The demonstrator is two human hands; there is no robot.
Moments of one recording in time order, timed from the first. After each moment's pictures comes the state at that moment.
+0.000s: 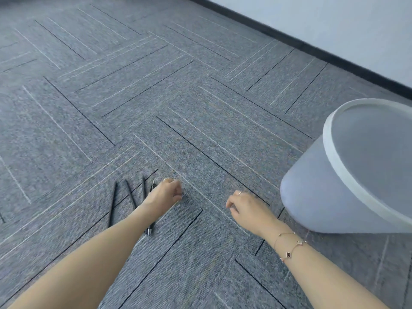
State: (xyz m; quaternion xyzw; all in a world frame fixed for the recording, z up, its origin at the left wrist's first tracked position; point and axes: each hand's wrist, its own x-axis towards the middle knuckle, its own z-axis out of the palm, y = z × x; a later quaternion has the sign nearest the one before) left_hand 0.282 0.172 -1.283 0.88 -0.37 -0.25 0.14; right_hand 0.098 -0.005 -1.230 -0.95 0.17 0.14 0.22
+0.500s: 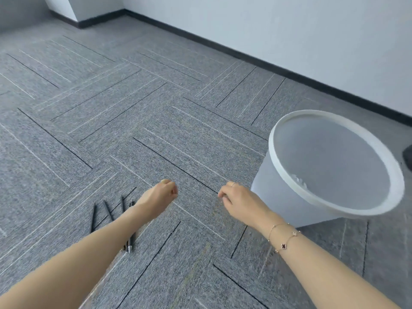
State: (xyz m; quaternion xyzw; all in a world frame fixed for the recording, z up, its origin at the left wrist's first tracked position) left_hand 0.259 0.121 -1.219 0.86 -0.46 -0.21 0.12; right_hand 0.074 -0.037 -1.162 -0.95 0.19 0.05 0.23
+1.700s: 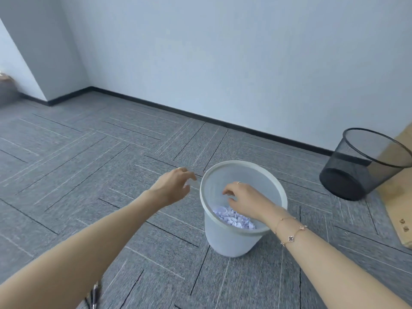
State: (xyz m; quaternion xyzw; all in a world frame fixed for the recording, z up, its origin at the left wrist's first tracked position) left_hand 0.180 -0.021 -0.999 0.77 -0.62 -0.08 0.14; right_hand -0.026 -0.127 -0.989 -0.93 0.29 -0.01 0.22
